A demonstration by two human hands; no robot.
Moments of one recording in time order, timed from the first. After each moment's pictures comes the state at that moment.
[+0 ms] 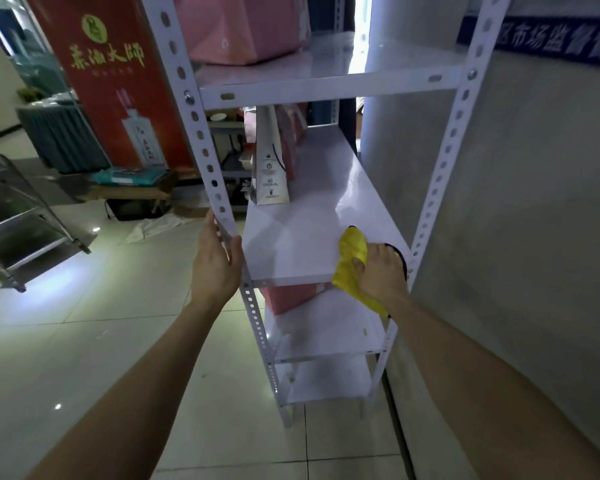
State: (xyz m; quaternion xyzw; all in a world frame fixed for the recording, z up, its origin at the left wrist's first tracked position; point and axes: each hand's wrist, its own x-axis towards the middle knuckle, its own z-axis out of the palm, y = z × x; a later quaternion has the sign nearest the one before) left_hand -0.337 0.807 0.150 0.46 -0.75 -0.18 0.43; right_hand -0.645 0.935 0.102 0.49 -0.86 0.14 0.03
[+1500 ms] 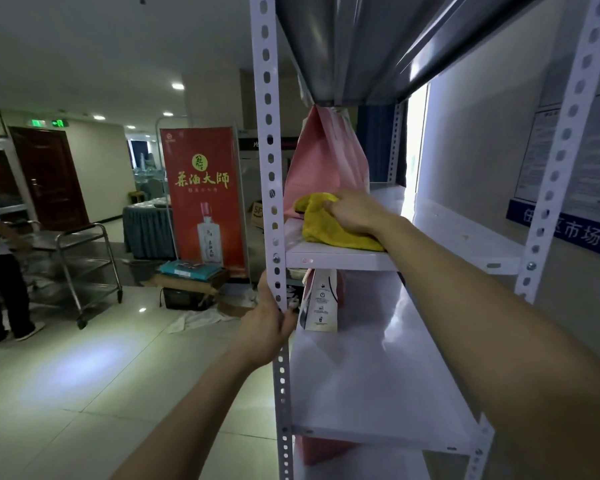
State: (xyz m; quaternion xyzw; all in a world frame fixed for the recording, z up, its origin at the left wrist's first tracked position) left_hand -0.343 0.759 0.286 0.40 -0.82 -0.17 0.38; right_hand -0.576 0.762 0.497 0.68 -0.69 0.26 0.02
